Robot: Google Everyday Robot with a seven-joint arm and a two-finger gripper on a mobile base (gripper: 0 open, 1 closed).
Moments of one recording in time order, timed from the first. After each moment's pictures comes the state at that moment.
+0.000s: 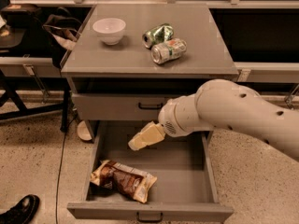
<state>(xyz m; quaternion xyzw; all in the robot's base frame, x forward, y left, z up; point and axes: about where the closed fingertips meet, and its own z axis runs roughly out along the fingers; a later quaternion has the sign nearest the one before) 0.510 -0.012 0.772 -0.42 0.83 0.15 0.35</state>
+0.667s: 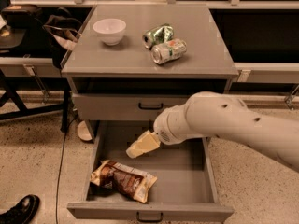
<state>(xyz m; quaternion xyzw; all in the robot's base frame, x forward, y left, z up) 0.511 -0.002 0.735 -0.42 0.83 0.15 0.33</state>
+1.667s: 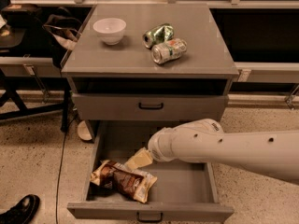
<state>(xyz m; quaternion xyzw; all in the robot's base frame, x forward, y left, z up) 0.515 0.006 0.637 -0.38 0.86 0.13 0.31</state>
